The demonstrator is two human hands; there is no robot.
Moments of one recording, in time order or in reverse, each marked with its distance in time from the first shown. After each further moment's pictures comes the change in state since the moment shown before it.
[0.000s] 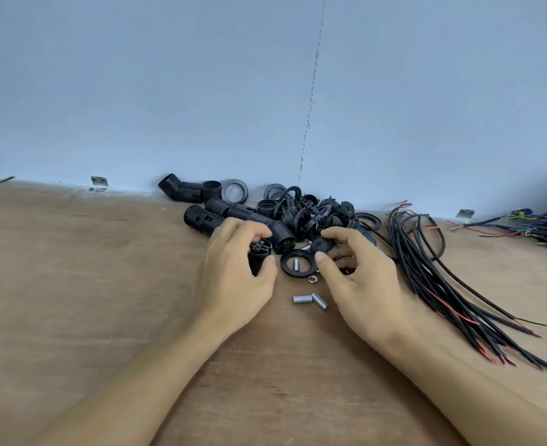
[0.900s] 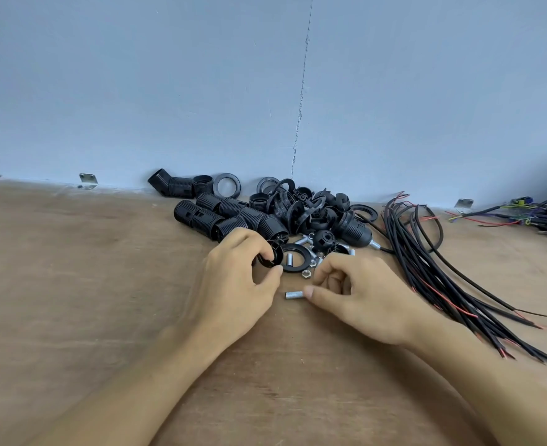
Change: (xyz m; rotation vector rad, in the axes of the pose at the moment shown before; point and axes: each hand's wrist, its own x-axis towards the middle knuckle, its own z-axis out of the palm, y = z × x) left_hand -0.011 -0.004 0.008 0.046 -0.104 0.049; right_hand 0.003 0.003 -0.029 -0.319 -0.473 0.030
